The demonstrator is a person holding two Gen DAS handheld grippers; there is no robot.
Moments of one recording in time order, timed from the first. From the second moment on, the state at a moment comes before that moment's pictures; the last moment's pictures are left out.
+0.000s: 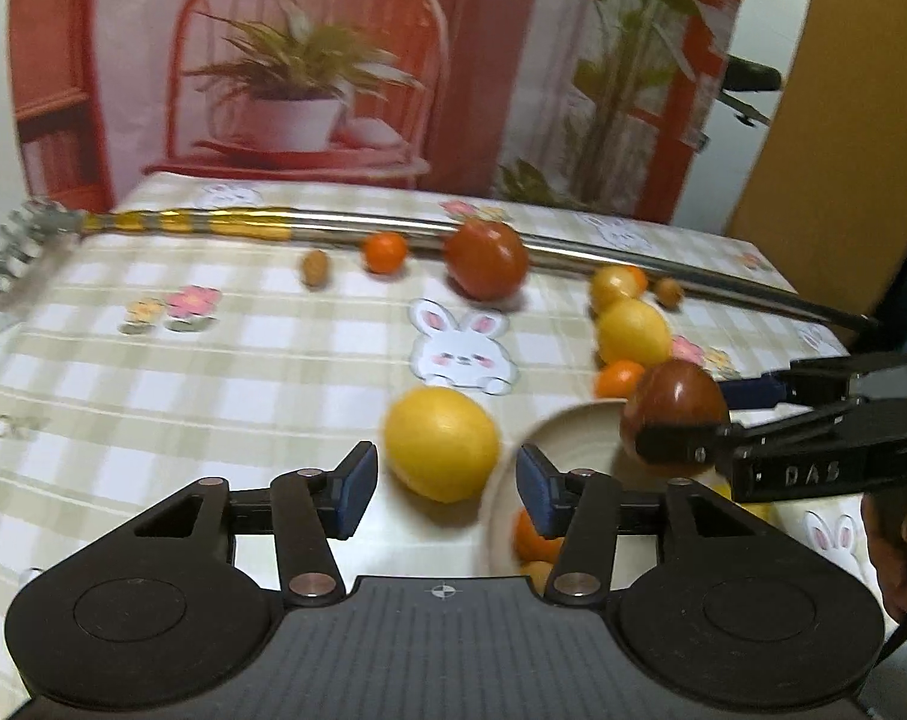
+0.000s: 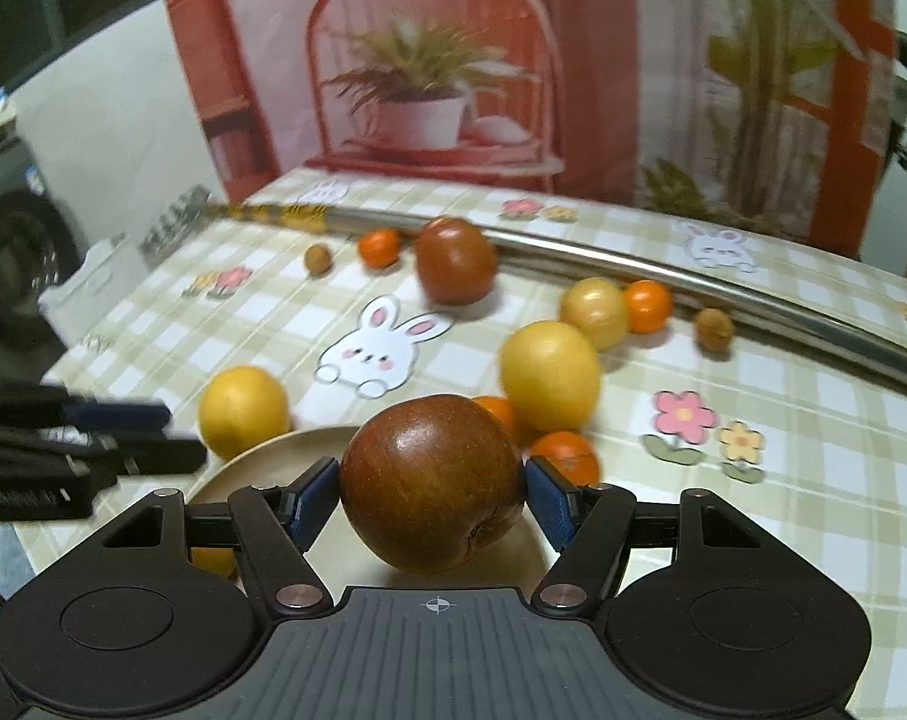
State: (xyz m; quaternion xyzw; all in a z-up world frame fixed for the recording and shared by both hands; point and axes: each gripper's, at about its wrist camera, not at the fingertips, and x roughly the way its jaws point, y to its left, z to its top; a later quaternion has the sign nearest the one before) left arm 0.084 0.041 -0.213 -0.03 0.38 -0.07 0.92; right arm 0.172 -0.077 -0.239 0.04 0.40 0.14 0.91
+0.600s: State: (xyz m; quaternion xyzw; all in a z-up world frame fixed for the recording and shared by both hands) left arm 0.081 0.062 -0.210 -0.06 0.38 -0.04 0.92; right arm 0.190 -0.028 -0.254 0.00 0.43 0.17 0.89
